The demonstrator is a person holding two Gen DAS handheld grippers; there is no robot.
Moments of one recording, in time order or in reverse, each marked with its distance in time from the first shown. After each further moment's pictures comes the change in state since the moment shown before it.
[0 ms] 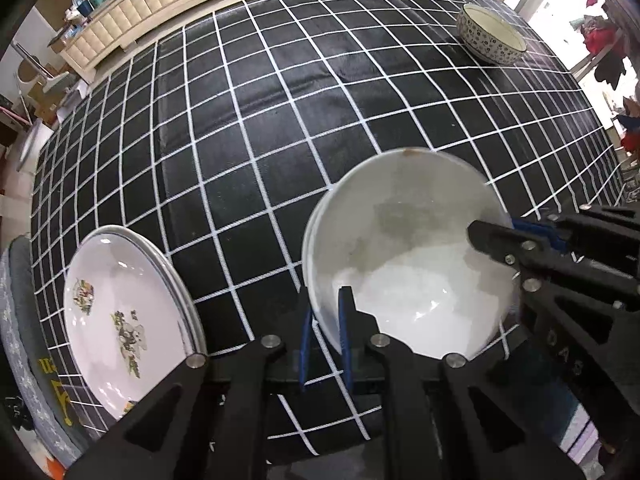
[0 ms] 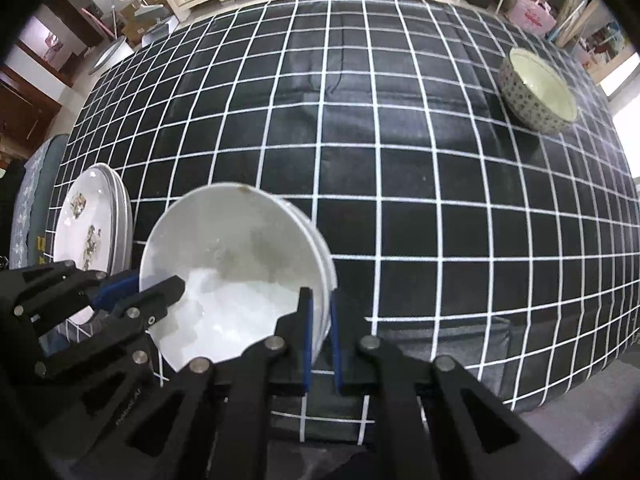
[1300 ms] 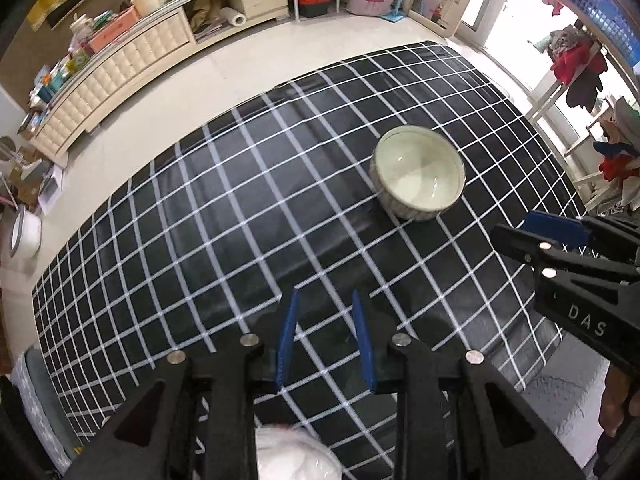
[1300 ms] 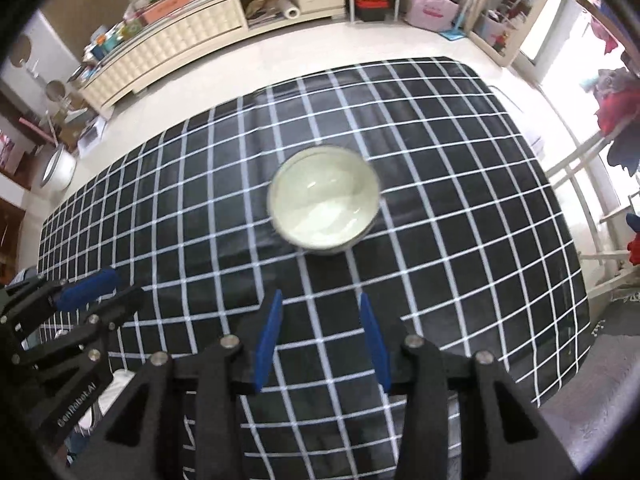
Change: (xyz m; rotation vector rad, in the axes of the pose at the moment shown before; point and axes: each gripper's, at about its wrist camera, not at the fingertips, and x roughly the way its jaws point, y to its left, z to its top) left arm -0.042 -0.109 0.202 0.147 -0.129 -0.033; right arm -0.071 -0.217 0.092 0.294 -0.145 -0.069
